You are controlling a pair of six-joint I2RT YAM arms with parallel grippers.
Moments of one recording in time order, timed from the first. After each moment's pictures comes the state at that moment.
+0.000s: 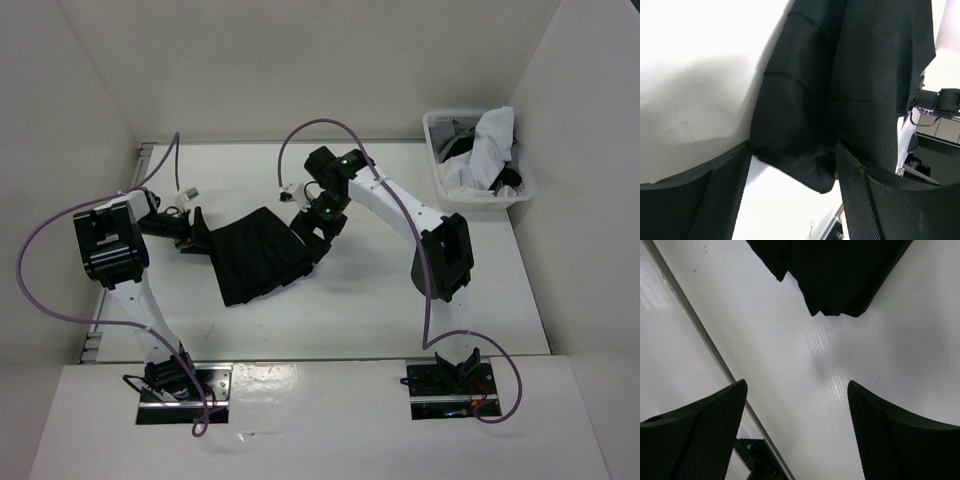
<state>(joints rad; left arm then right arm) 0.36 2.13 1.43 -0.98 0.95 0.49 0.66 2.07 1.98 -1.27 -0.45 -0.40</state>
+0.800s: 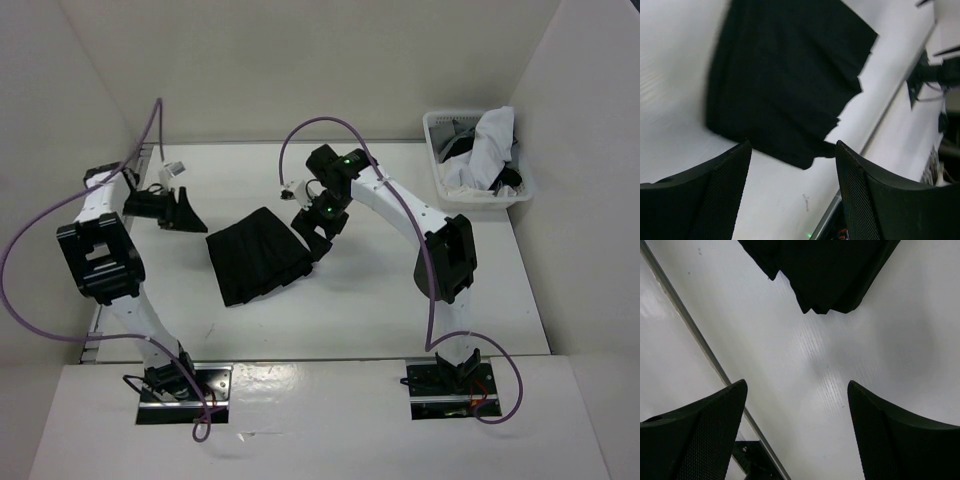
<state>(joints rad) 0.42 1.95 1.59 -1.28 0.98 0.73 0.65 2.04 1.96 -1.25 -0.42 -0.40</state>
